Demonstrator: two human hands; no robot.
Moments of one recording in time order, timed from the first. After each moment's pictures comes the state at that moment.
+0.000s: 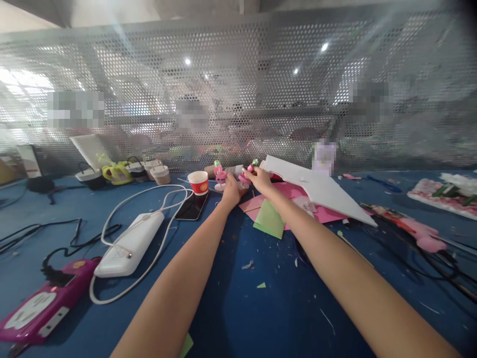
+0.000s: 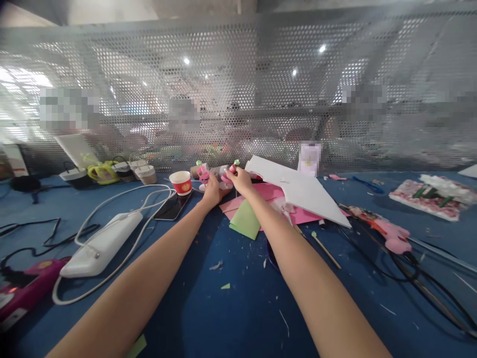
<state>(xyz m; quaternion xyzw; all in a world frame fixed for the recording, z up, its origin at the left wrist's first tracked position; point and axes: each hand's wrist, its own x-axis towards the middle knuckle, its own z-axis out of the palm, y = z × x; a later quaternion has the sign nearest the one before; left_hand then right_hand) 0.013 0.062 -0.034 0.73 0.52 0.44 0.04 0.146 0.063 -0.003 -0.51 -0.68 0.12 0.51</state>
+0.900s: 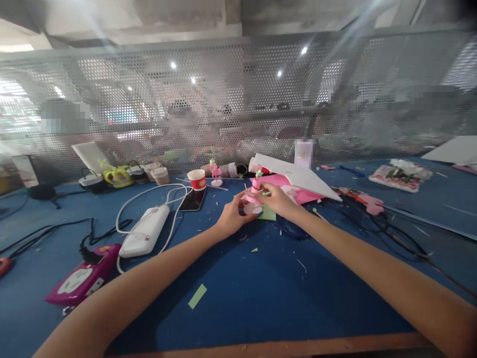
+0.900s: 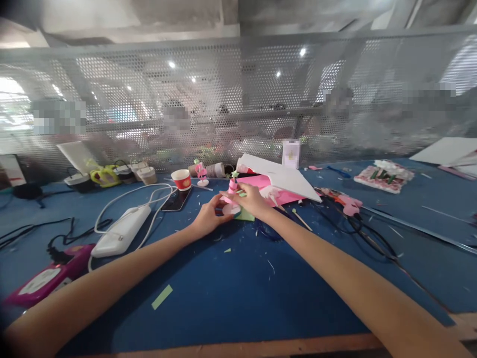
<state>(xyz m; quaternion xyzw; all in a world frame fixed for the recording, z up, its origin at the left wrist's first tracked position) 0.001 -0.108 -0.019 0.78 0.38 0.38 0.31 0.173 -0.119 0.009 -0.44 -0.69 0.24 0.52</state>
